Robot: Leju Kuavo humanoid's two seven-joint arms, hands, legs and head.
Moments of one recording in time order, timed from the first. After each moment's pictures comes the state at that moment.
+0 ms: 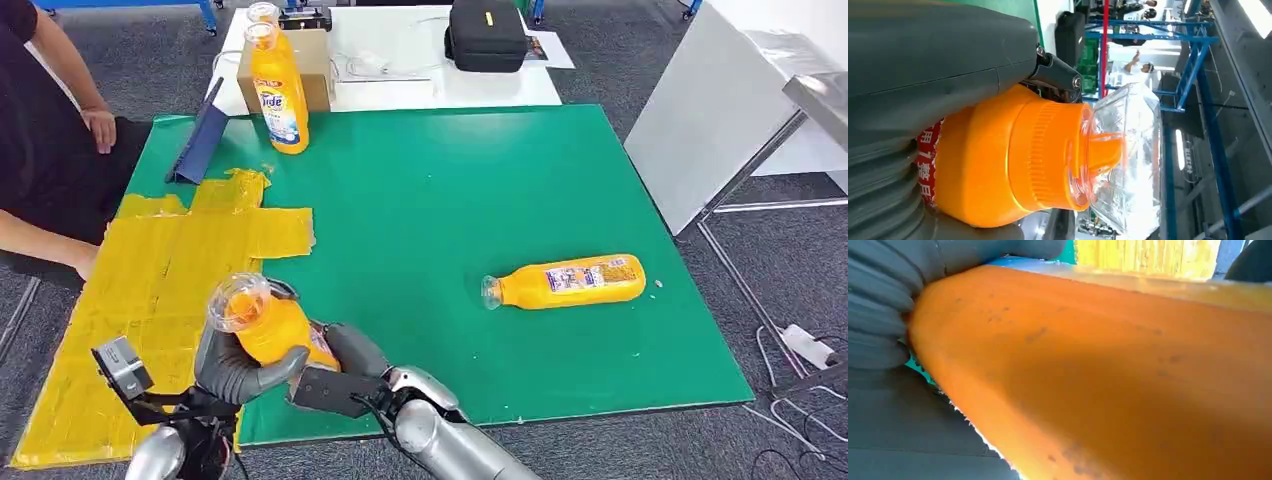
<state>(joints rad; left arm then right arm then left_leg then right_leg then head) 0.10 -0.11 -0.17 -1.75 0.13 -0.32 -0.38 -0.39 0.31 0.82 -0.84 0.39 -0.02 -0.25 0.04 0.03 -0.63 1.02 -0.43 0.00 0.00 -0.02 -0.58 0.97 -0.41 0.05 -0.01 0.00</state>
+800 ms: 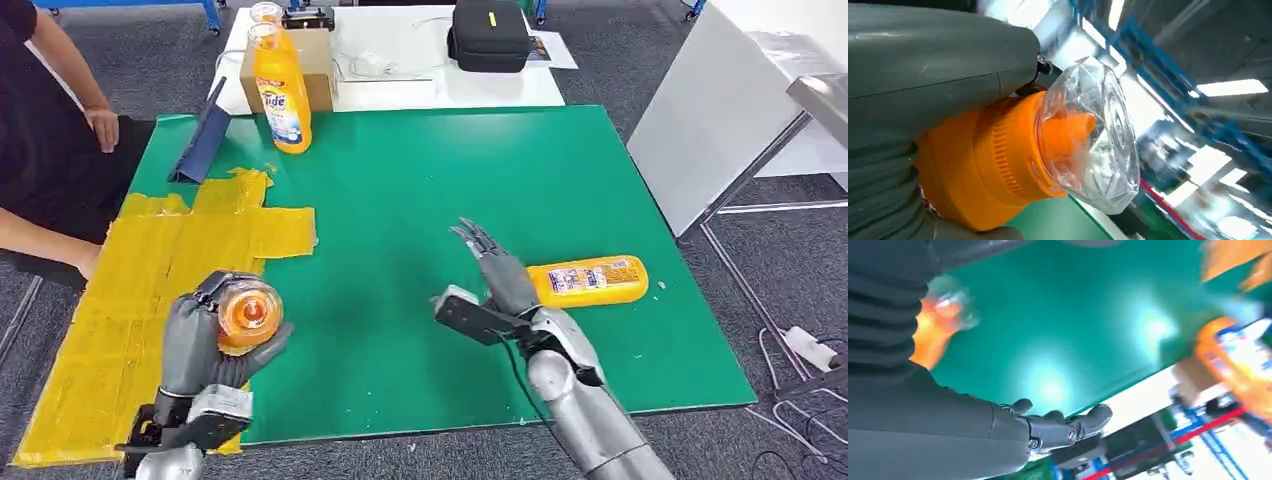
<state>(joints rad) 0.14 -0.11 -0.12 -1.83 -0.84 0.31 -0.51 -0.34 -0.05 0.41 -1.24 0.64 -0.04 -0.15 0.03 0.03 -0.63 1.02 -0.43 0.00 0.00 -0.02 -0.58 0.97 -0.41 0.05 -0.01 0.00</state>
